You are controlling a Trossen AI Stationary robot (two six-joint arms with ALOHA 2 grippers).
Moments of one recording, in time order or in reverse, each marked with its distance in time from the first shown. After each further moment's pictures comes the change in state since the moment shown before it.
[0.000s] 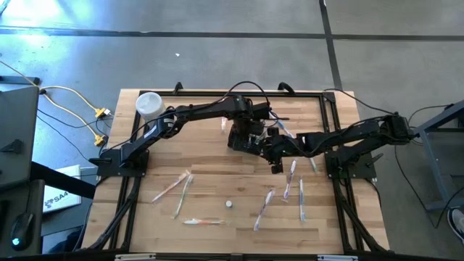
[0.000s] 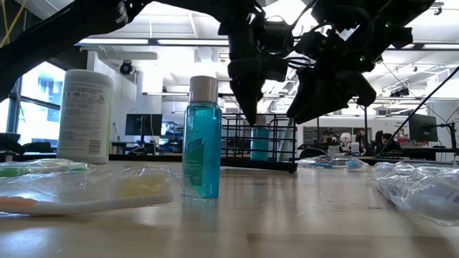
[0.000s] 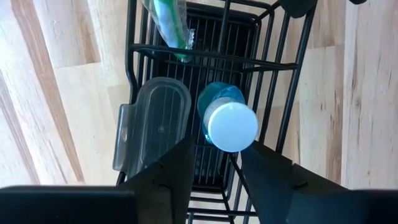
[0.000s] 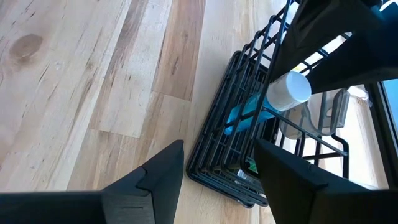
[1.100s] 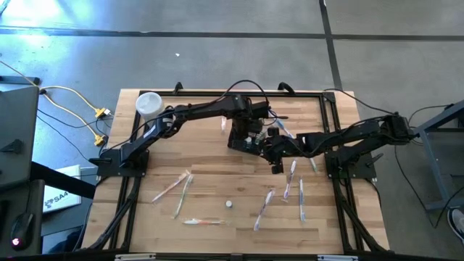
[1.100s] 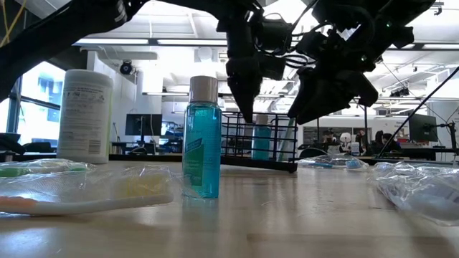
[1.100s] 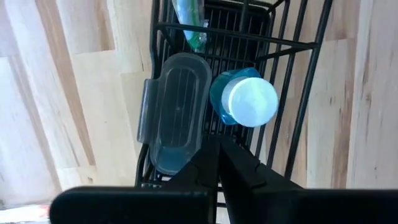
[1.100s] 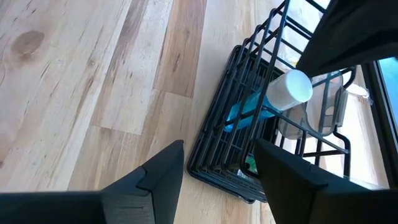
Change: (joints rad) left arm 0.001 -0.016 0.000 -0.019 -0.025 -0.020; right arm 0.000 0.000 0.000 -0.003 0.001 0.005
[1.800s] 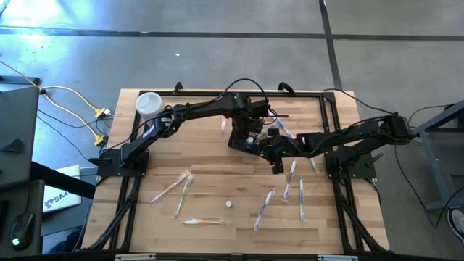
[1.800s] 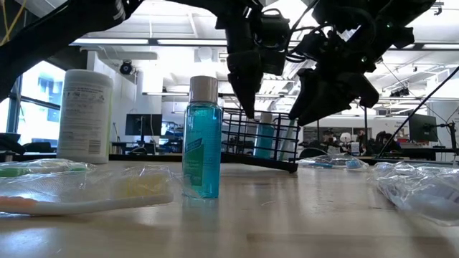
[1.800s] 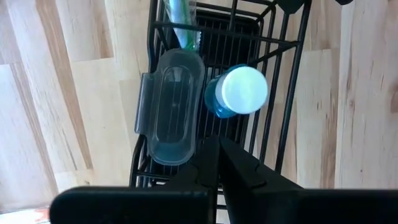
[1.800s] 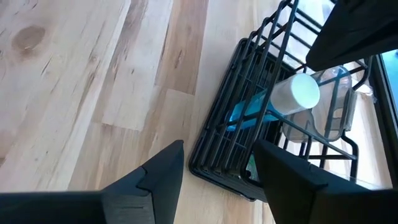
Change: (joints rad) left arm 0.000 -0.017 0.000 0.009 0.030 -0.006; right arm 0.001 -0.004 -0.002 0.013 0.001 0.000
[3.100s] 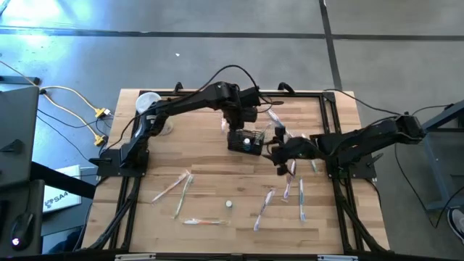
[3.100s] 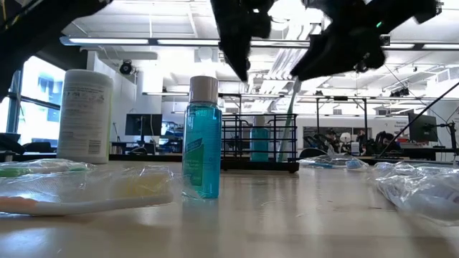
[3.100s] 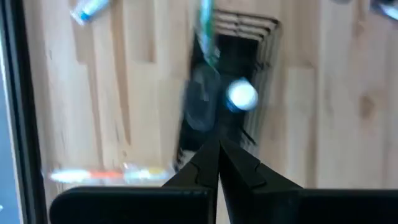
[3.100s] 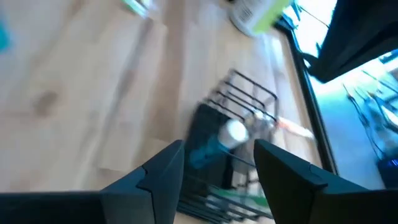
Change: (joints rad) left arm 0.000 -0.174 0.000 -0.047 -0.045 -0.058; right arm 0.117 -0.203 0.001 0.014 0.105 -0.029
